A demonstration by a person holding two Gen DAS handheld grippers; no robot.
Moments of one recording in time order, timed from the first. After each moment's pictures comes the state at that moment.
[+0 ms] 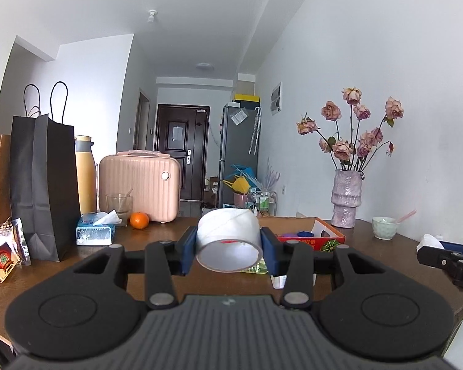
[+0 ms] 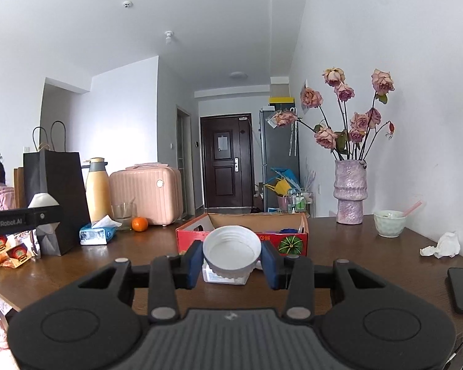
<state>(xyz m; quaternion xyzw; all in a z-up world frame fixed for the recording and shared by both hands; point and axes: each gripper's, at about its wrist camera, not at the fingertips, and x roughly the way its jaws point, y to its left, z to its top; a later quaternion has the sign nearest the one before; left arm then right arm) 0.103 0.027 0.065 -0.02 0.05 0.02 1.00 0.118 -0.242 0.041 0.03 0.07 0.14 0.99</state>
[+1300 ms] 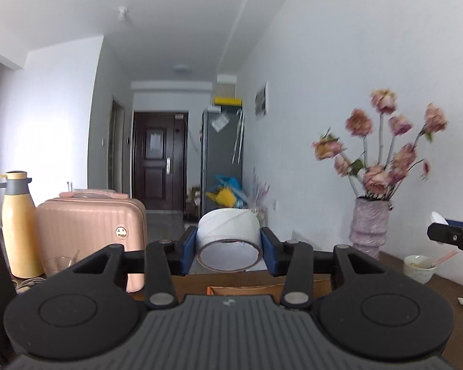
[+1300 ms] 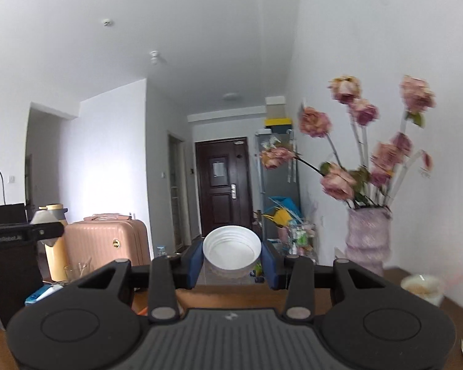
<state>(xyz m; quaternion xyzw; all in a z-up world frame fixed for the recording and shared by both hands) 0.409 0.042 0.157 0.01 0.05 -0.02 1.00 0.394 -0.253 0.127 0.05 0.02 0.15 0.99</state>
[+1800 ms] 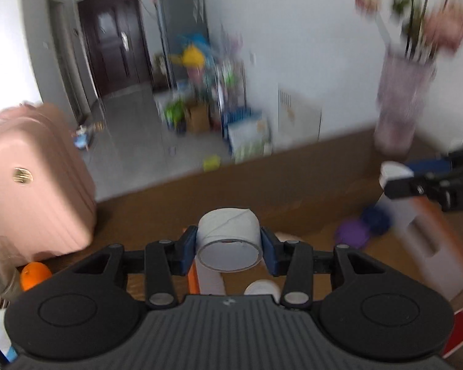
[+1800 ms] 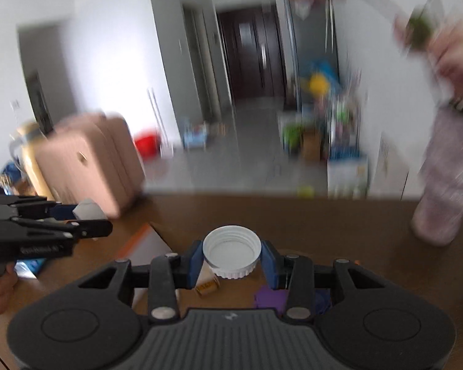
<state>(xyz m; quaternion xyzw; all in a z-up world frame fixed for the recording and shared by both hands) 0.679 0.028 0.073 0.11 0.36 -0.07 0.92 0.679 -0.211 0.095 0.03 0.33 0.22 0.92</state>
